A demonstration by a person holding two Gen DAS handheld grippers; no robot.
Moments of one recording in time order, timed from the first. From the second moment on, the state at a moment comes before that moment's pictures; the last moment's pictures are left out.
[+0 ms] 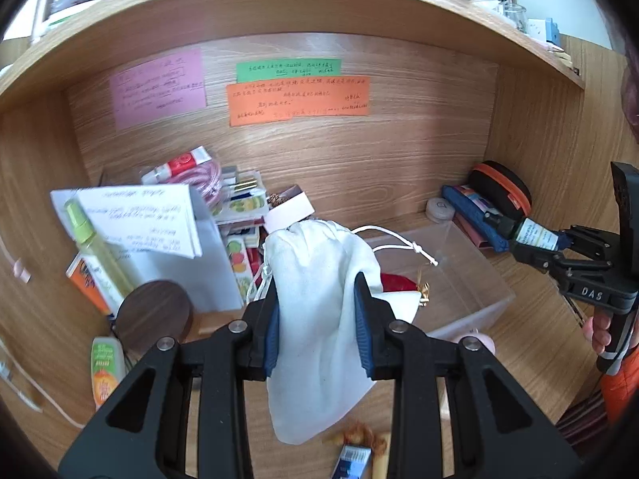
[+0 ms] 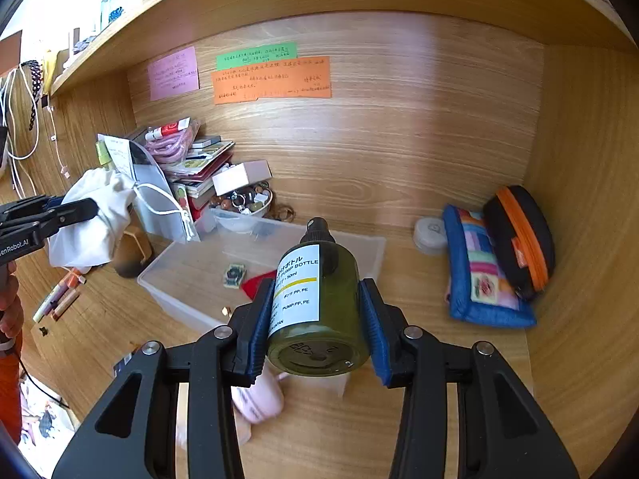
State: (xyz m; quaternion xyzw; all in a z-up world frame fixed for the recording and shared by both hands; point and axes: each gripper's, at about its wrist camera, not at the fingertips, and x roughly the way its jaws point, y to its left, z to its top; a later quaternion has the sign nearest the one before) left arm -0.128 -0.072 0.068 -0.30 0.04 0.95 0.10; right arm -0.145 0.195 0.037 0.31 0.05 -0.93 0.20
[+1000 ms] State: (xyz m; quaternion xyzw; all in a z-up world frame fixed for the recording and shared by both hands) left arm -0.246 -0.008 -0.019 -0.41 0.12 0.89 0.16; right arm -0.247 0.134 -0.031 0.40 0.13 -0.88 0.23
